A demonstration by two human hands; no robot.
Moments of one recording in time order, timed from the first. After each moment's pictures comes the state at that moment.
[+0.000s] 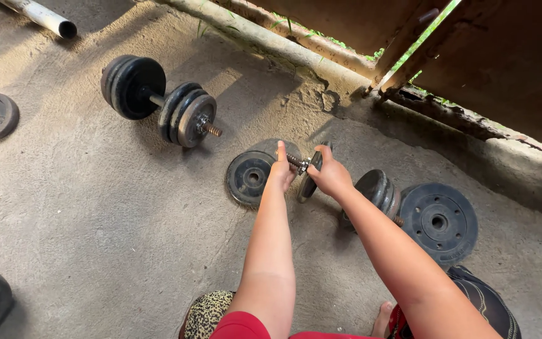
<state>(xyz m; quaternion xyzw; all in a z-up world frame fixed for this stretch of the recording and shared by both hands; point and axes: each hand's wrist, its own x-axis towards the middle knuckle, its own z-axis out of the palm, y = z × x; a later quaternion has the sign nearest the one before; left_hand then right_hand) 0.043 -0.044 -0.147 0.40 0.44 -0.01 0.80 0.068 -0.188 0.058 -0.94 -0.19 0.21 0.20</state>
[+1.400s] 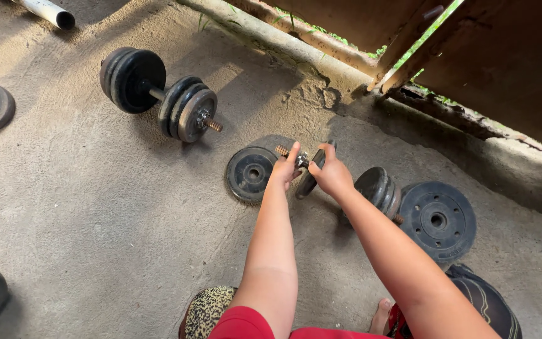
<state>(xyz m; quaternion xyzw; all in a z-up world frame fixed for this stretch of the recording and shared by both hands) 0.031 -0.055 -0.117 0.43 0.42 -0.03 0.80 0.058 -0.190 0.059 -0.94 -0.15 0.22 0.22</state>
